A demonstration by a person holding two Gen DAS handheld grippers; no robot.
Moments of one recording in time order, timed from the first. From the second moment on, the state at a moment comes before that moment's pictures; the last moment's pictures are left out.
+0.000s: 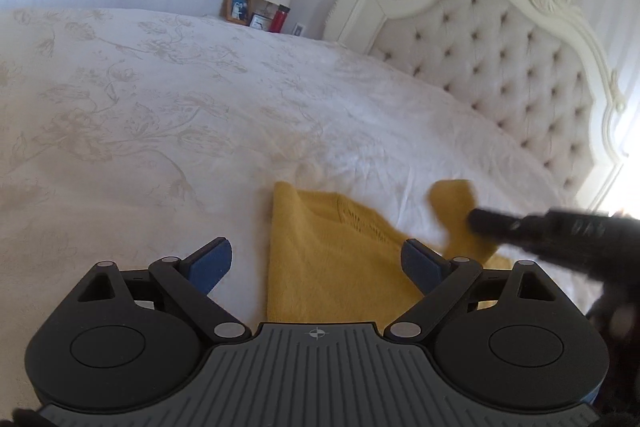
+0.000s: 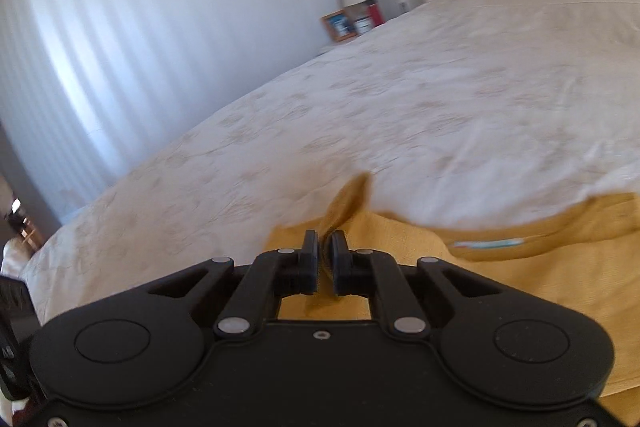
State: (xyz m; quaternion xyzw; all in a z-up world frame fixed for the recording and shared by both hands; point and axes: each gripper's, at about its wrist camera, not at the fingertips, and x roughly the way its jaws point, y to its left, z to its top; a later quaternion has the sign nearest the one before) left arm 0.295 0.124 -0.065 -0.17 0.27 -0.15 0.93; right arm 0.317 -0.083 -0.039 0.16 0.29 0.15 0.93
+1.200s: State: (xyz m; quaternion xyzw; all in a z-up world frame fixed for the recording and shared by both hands) left arm 0.288 0.059 -0.076 -0.04 0.30 -0.18 0.94; right arm 0.115 -0.245 -0.081 0.07 0.23 0.00 0.97
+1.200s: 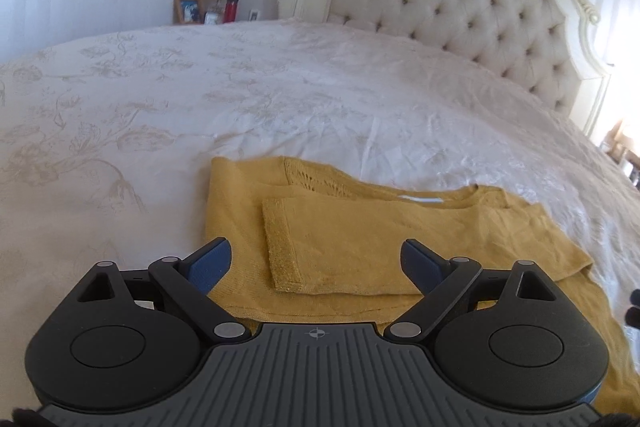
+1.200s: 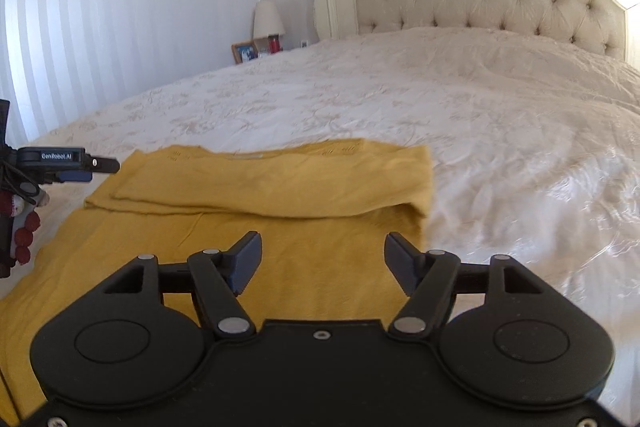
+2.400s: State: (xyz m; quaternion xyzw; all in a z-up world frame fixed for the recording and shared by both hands) left arm 0.316 0.041 -0.033 -0.05 0.35 -0.10 0.93; right arm 0.106 -0.274 -0.091 0.11 0.21 0.01 0.97
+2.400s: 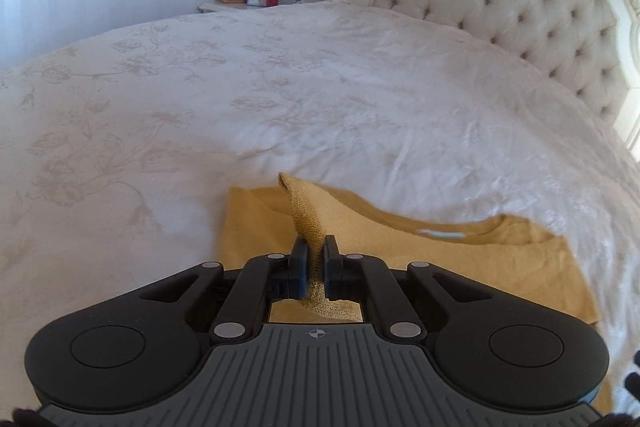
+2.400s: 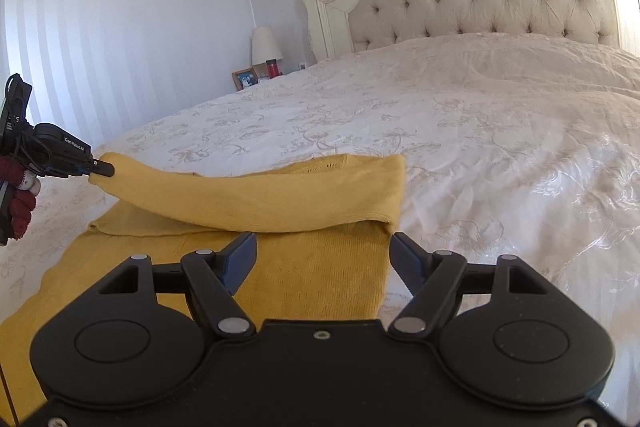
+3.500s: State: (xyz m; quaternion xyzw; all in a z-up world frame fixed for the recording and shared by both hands) left arm 0.294 0.076 -0.123 -0.10 0.28 -0.08 0.95; right arm 0.234 -0.268 -0.089 0.10 0.28 -0.06 0.95
